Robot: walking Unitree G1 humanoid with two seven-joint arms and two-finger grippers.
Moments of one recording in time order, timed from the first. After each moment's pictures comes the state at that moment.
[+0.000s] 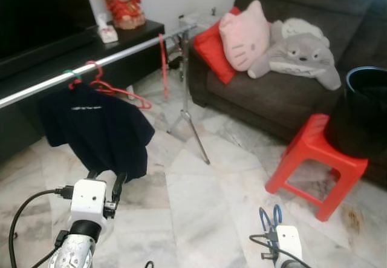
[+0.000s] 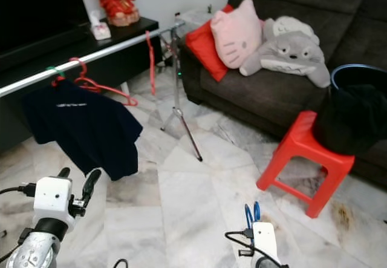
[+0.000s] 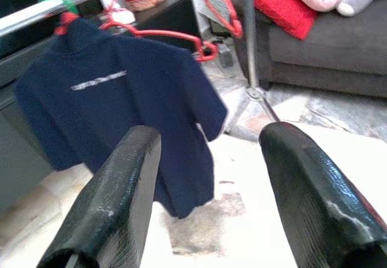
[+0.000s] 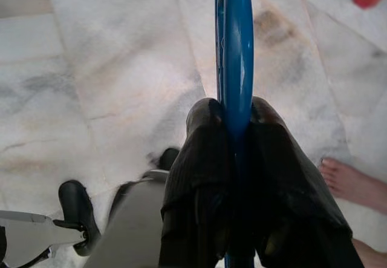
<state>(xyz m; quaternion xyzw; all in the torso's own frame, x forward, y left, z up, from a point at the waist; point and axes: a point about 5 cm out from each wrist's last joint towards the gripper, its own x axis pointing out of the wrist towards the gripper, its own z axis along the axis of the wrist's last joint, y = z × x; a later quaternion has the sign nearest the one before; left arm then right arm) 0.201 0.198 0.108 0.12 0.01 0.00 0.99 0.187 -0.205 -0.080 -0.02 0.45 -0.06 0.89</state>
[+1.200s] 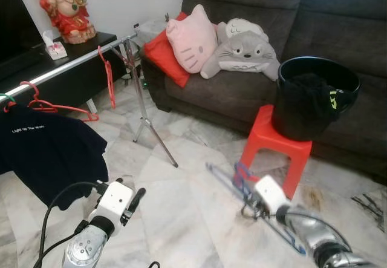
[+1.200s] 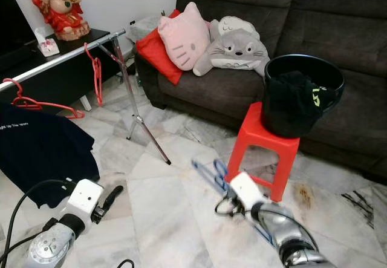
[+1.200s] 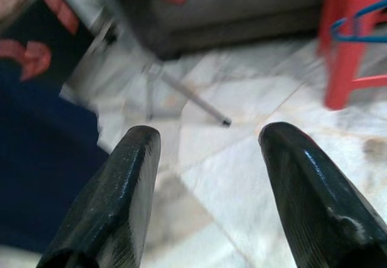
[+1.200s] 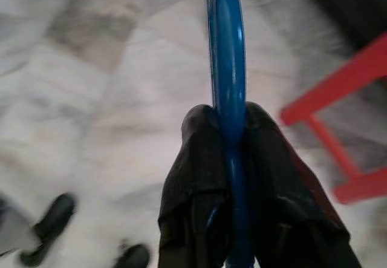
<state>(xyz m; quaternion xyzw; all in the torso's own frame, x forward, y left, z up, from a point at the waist) 0.231 0.198 0.040 0.18 0.12 -0.09 0.97 0.279 -0.195 -0.007 -0.15 0.30 0.26 0.90</state>
